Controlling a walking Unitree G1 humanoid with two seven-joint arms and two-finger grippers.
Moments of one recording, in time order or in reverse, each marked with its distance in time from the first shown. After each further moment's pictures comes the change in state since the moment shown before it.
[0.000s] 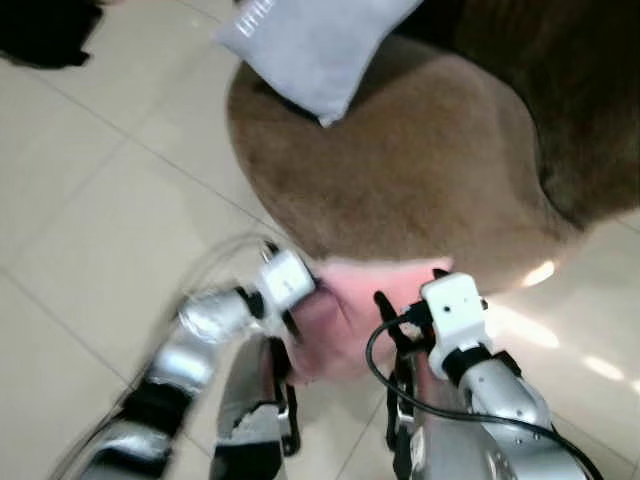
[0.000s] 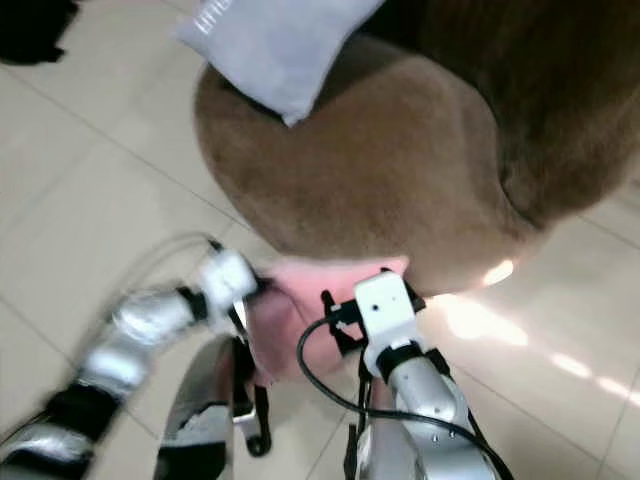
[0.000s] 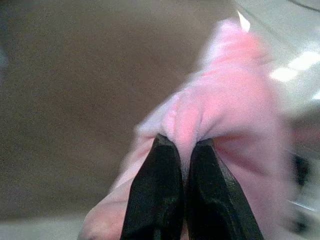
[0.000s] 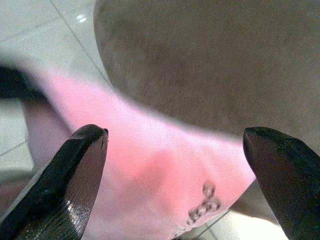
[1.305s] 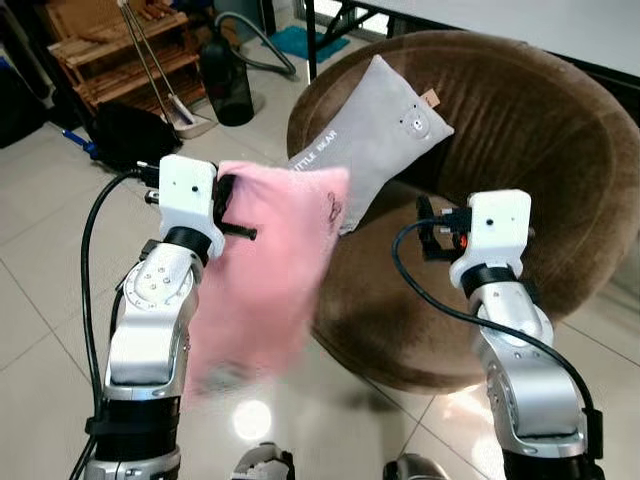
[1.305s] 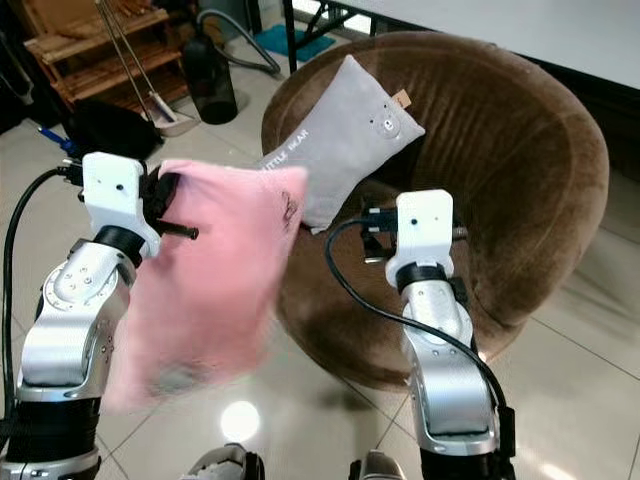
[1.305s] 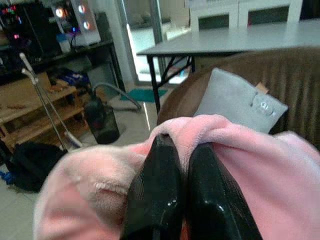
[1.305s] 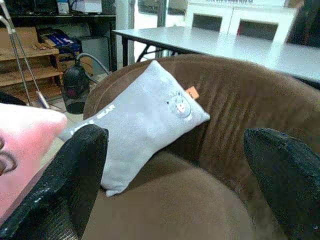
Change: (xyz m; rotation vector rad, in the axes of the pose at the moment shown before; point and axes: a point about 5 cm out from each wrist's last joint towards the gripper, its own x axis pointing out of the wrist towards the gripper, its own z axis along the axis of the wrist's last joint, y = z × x) left arm -0.045 0.051 0.050 -0.313 -0.047 0.795; right arm 0.040 -0.046 0.053 0.097 -0.207 -0.334
